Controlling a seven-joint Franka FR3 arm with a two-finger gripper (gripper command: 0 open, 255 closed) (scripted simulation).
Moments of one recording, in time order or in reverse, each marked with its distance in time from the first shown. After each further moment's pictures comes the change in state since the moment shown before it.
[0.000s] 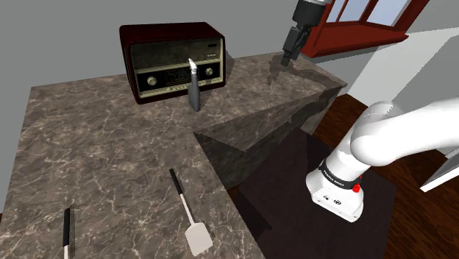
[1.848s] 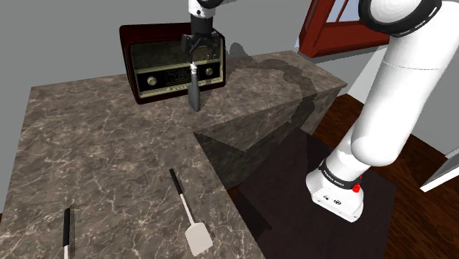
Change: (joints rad) arm 0.026 1.010 0.191 0.765 -0.128 0.270 0.535
